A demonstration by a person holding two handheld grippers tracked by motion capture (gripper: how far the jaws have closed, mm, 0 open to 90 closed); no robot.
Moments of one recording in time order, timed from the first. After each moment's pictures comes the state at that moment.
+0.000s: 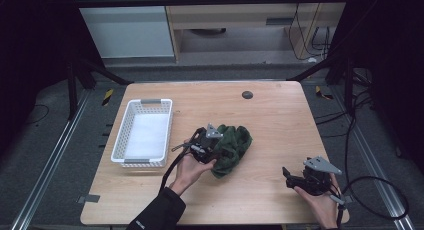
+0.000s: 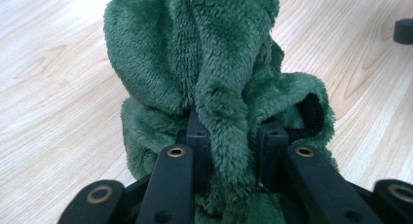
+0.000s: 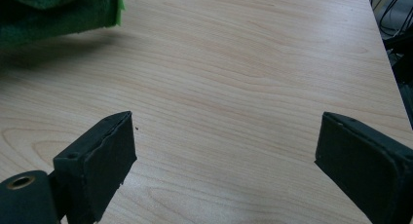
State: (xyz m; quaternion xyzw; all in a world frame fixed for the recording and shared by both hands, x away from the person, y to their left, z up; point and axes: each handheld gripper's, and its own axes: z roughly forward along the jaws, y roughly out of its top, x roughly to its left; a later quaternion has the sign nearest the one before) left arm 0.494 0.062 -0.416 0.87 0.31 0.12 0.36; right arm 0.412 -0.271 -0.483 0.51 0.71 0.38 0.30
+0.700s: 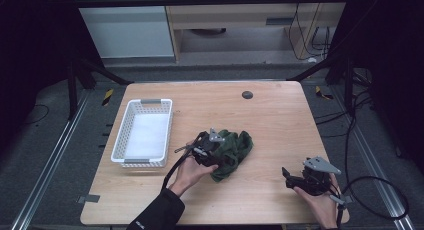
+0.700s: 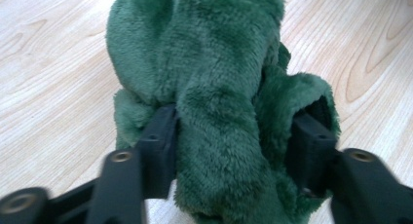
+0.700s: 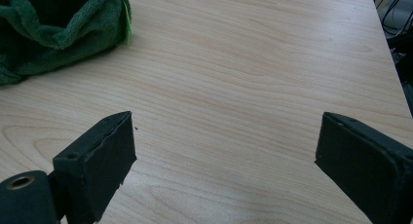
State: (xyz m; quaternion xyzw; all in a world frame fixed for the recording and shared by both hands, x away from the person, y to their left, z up) left arm 0.498 0.060 -0.436 0.89 0.31 0.11 0.33; right arm 0.413 -0.270 -0.483 0.51 0.72 0.37 0.30
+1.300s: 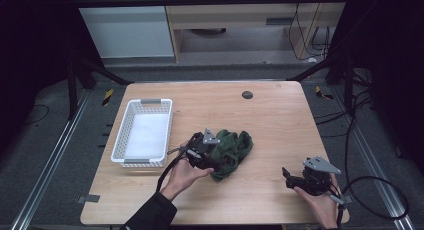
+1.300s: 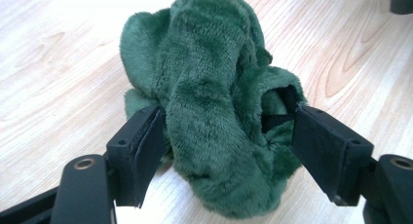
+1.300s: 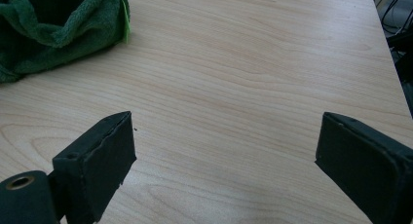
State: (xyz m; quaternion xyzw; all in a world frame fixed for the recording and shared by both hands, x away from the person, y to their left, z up) left arm 0.480 0.076 -0.413 0.88 0.29 0.13 0.35; right arm 0.413 -0.271 -0.484 0.51 0.72 0.37 0.30
